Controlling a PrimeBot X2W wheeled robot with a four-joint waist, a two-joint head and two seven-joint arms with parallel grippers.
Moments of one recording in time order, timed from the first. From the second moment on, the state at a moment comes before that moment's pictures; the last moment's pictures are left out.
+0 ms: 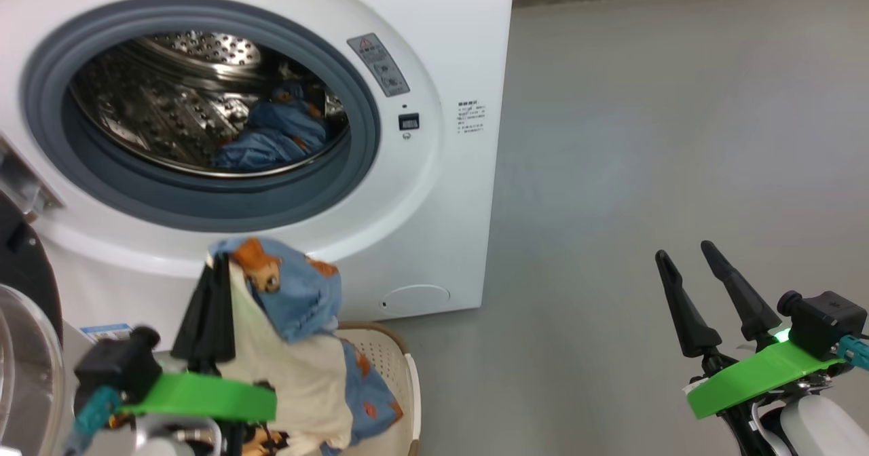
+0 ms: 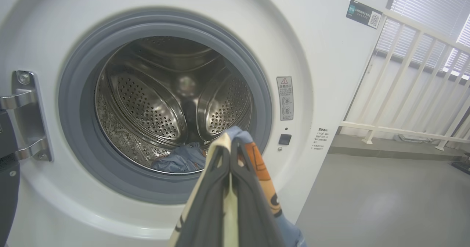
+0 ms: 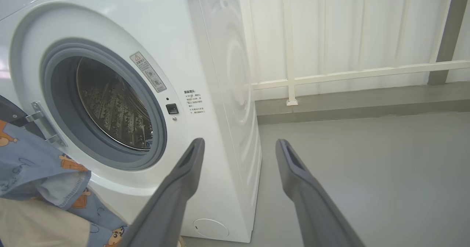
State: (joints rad) left arm -0.17 0.10 -0.12 0.13 -0.40 -0.04 -0.17; right arm -0.16 -0.31 0.26 0.21 0.56 0.13 -0.25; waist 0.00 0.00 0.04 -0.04
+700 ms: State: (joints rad) left arm -0.81 0.15 -0.09 0.69 -0.38 -0.03 -0.19; right arm -0.26 -0.40 0.23 0.13 0.57 0.13 -0.25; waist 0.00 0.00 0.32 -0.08
